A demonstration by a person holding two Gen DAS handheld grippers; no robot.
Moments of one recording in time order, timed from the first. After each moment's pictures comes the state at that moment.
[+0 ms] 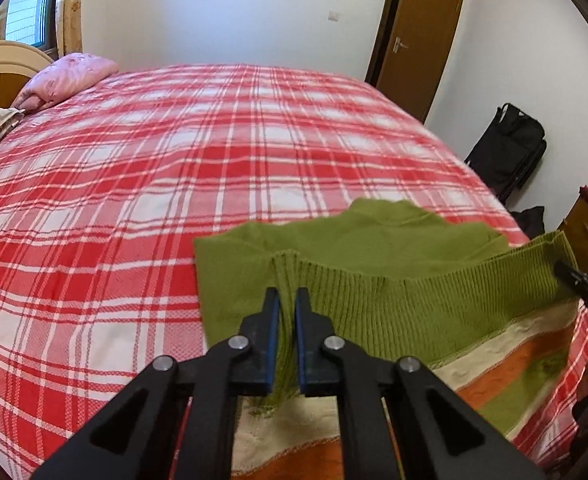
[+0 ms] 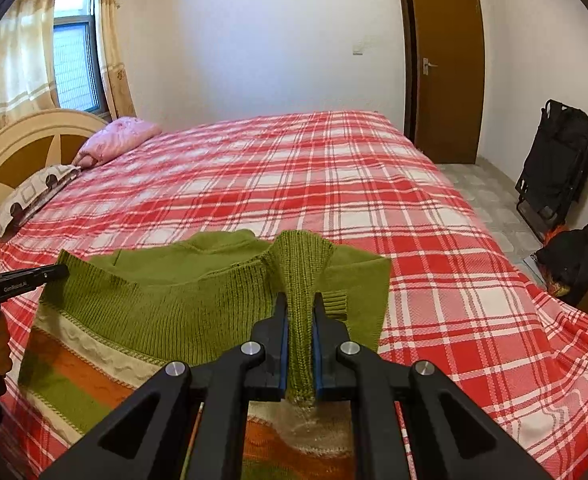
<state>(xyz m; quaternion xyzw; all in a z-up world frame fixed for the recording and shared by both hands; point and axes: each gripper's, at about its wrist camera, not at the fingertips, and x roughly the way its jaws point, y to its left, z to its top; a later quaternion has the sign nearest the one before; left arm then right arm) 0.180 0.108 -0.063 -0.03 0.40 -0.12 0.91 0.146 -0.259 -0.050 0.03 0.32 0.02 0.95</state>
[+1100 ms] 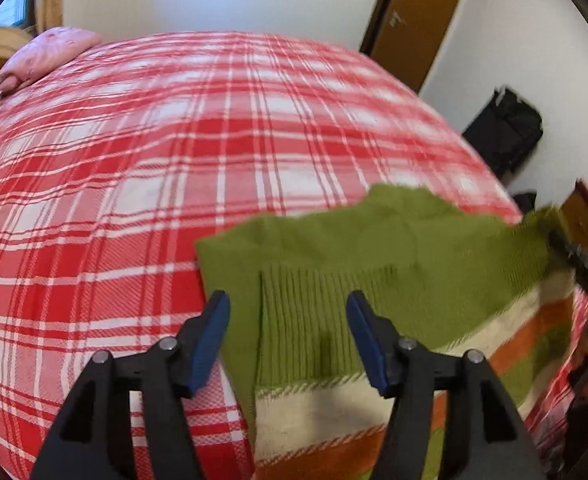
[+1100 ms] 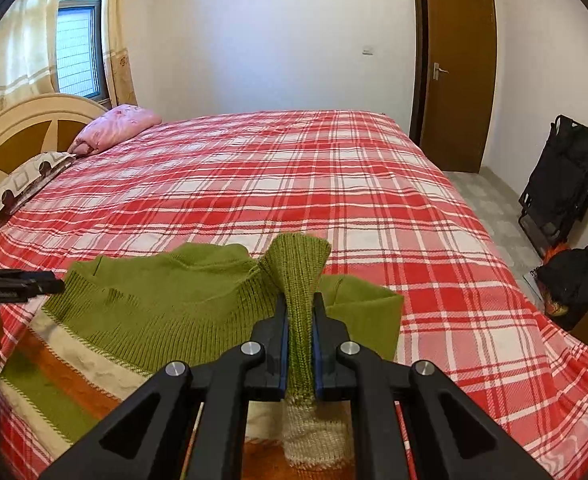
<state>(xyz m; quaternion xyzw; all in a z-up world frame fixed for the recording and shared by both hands) 0.224 0.121 -0.086 -0.02 0.46 -0.15 0.87 0.202 -0.252 -0.057 0.00 0.33 0.03 0.94</state>
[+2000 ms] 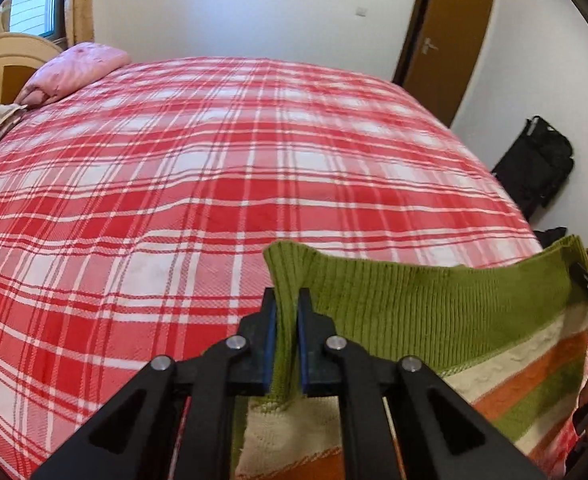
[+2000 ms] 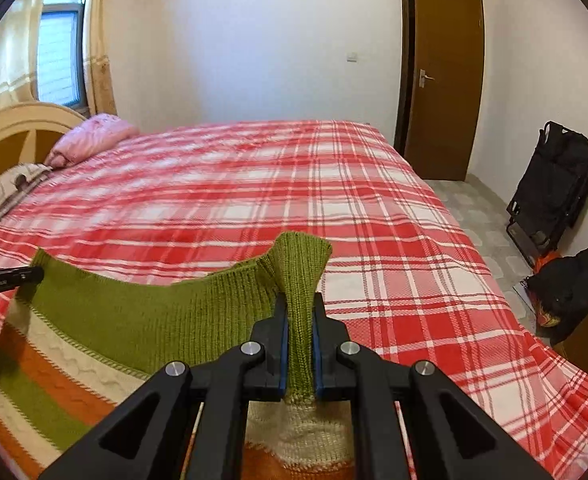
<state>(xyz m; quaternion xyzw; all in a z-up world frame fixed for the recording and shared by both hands) 0.289 0.108 -0.072 -0.04 0.42 -0.08 0.90 0.280 -0.265 -0.062 -0.01 0.31 -0.01 0.95</state>
